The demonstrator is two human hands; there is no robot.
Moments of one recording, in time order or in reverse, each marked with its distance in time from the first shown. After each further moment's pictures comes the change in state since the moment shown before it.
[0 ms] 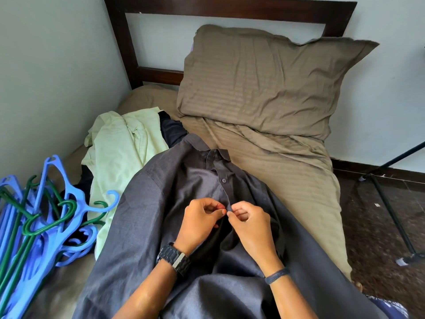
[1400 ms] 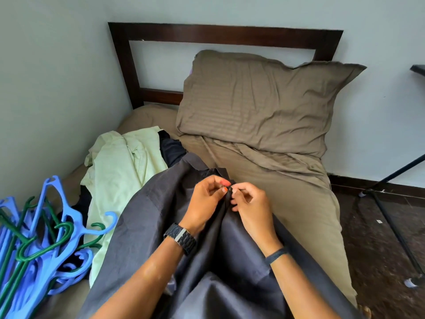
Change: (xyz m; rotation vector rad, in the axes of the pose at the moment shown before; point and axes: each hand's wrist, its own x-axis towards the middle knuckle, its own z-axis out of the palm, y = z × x) left_hand 0.054 0.049 -0.002 -0.265 -0.068 0.267; right_hand 0.062 -0.035 -0.008 0.179 0.088 -0.066
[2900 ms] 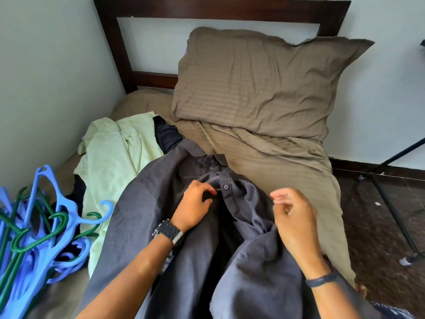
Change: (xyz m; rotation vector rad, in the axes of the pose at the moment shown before) left_hand -0.001 -0.059 -0.032 0.767 -0.092 0.044; right_hand -0.032 0.027 -0.064 -0.367 0.194 -0.054
